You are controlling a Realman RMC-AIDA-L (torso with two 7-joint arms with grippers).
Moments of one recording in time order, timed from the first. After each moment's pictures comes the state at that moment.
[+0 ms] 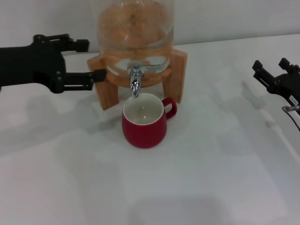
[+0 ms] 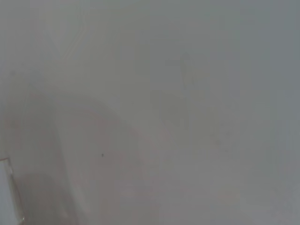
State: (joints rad) left arm -0.58 -2.05 0.97 1.15 -1.27 -1.53 1.52; right arm 0.37 2.03 -1.84 -0.20 0.30 -1.10 0.50
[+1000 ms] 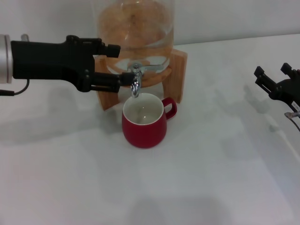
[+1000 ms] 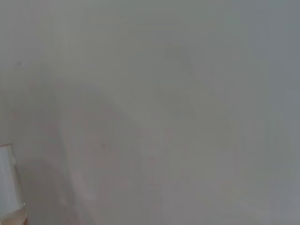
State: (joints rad) left arm -0.73 -2.04 0.98 1.04 -1.23 -1.59 1.41; right arm 0.34 2.03 -1.87 -0.19 0.30 -1.11 0.48
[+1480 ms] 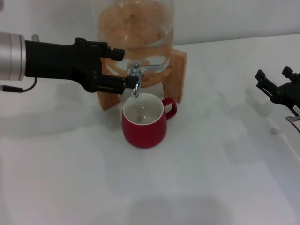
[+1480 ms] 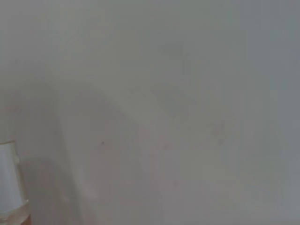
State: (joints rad) left arm -0.79 -2.04 0.98 0.95 -1.16 -1.55 1.44; right arm 0.33 2.03 -1.88 -0.19 0.30 -1.12 0.48
